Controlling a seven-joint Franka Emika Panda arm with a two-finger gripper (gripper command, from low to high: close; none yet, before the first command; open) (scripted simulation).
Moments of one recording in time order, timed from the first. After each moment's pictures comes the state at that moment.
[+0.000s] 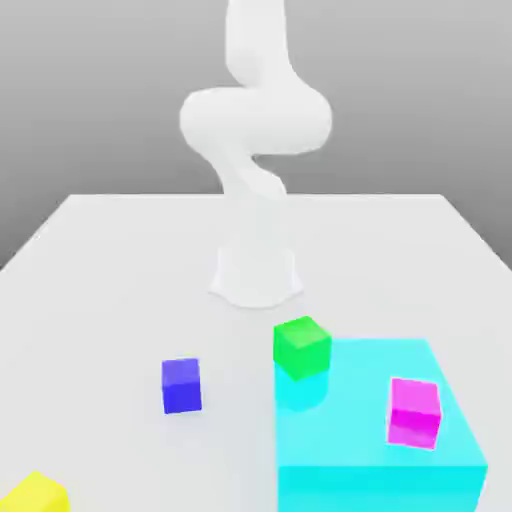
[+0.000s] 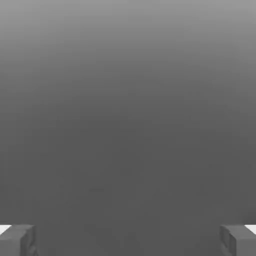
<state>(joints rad) -0.01 -0.74 -0.02 -2.36 -0.02 2.35 0.77</state>
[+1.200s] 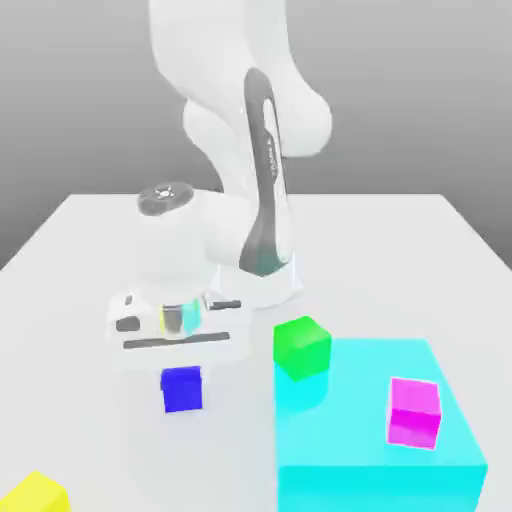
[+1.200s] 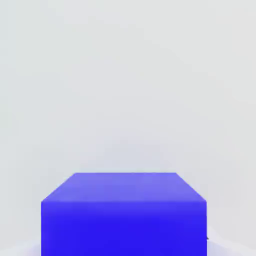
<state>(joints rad) -0.24 0.13 -0.07 -2.92 0.10 3.05 0.23</state>
